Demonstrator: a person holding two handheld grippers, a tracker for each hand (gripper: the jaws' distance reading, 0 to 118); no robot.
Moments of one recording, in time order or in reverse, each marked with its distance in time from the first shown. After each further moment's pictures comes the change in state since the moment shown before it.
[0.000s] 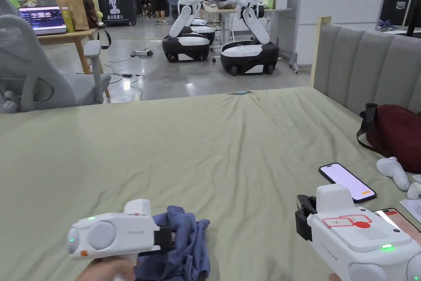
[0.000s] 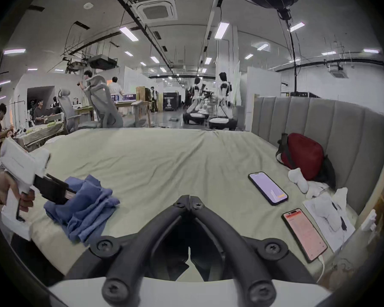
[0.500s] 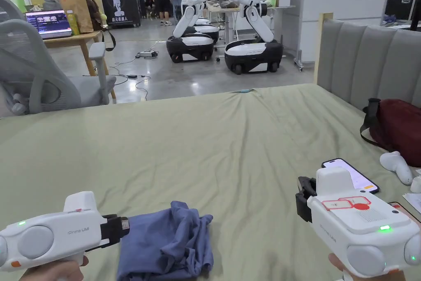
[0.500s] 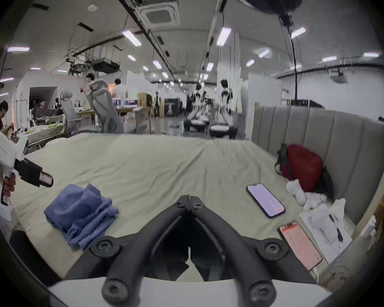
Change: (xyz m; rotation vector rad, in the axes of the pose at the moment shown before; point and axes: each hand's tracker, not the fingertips) left arm -0.047 -0.011 0.114 0.208 0.168 0.044; right arm -0.001 0.012 0.006 0.110 -0.009 0.032
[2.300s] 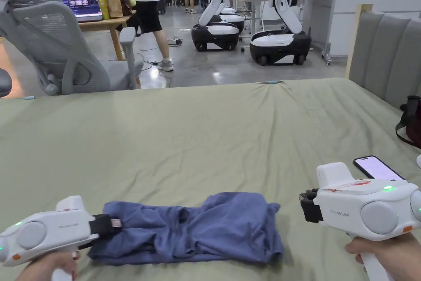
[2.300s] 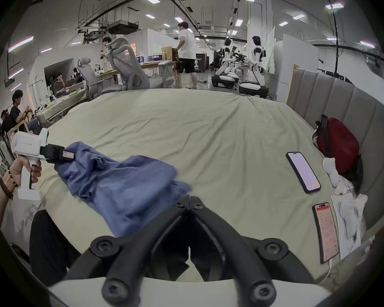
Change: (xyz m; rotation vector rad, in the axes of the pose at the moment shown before) left arm -0.129 -0.015 -0.014 0.006 0.079 0.230; right arm -0.024 0.017 -0.041 -0.409 0.218 0.035
